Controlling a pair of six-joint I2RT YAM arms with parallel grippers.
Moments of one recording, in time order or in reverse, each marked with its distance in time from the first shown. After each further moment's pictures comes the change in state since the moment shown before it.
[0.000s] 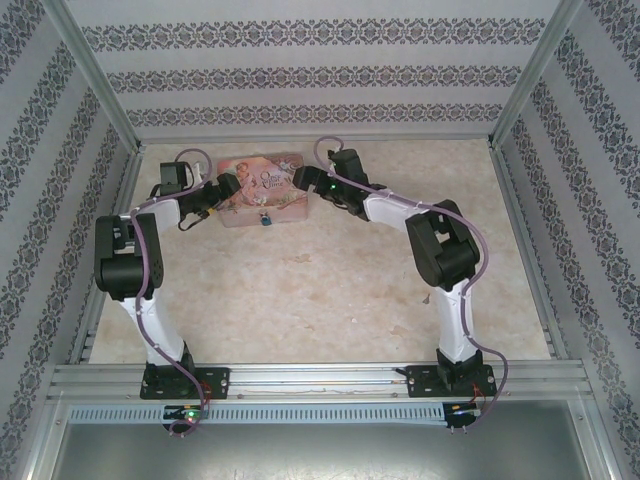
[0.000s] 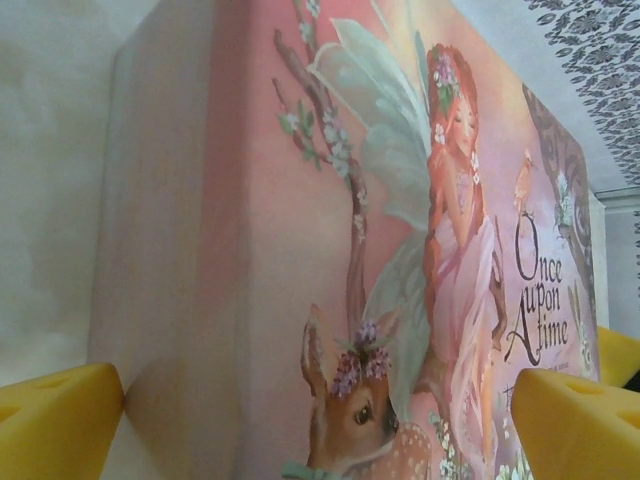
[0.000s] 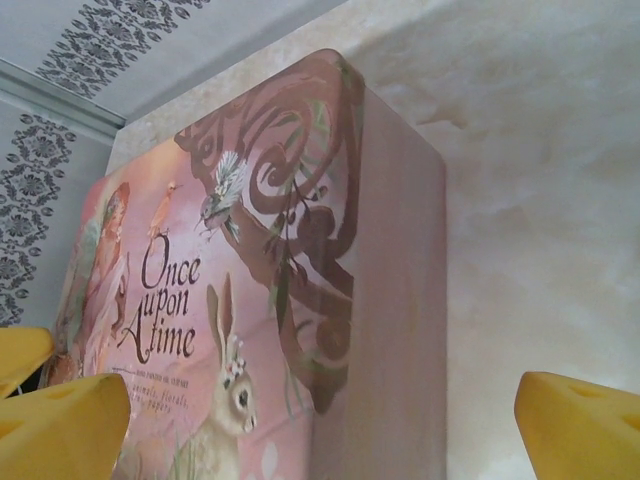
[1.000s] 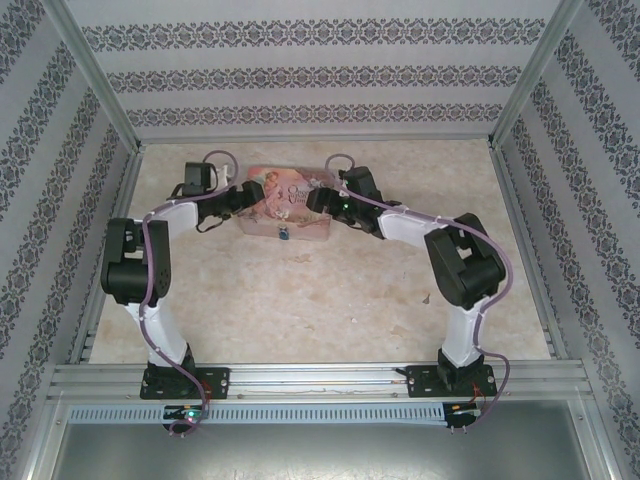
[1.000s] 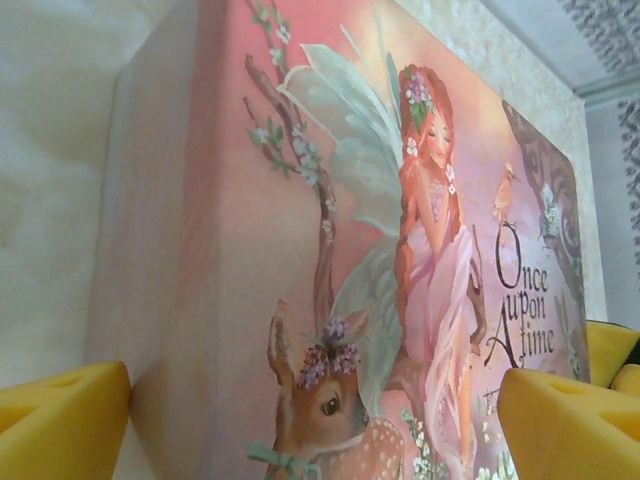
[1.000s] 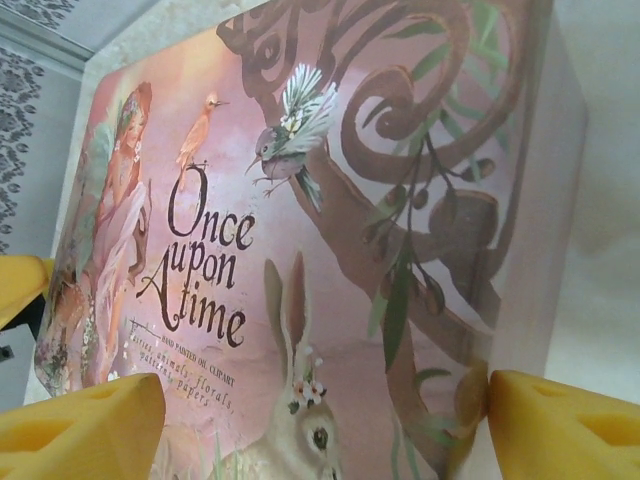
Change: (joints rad) left arm -0.169 -0.059 -0.042 -0.029 -0.004 0.054; right arm 0.016 -0.252 -0.333 -0.023 -0.013 0.003
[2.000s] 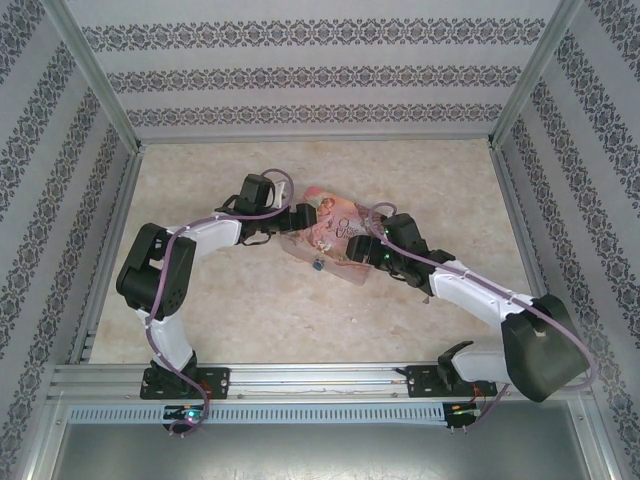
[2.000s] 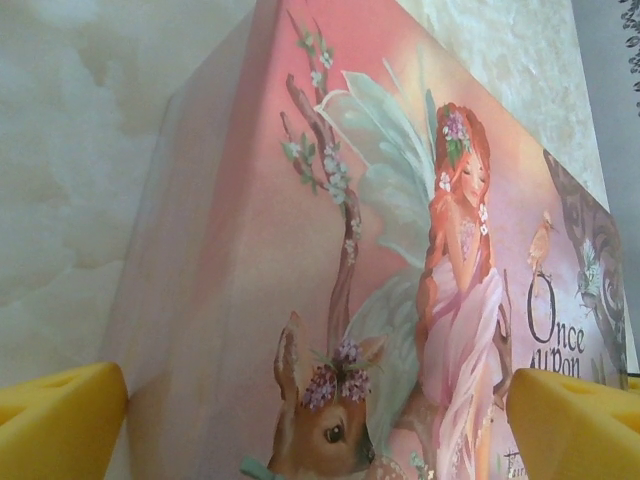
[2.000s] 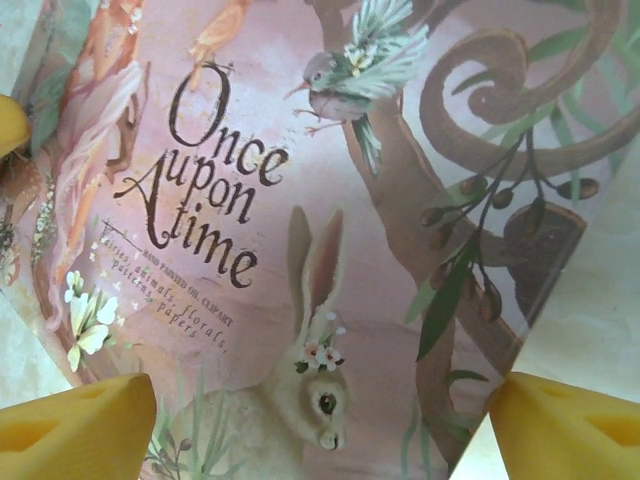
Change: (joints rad) left arm -0.337 -0.036 -0.041 0.032 -0.144 -0.064; right arm 0.001 -0.619 -0.509 -0.251 0.165 -0.060
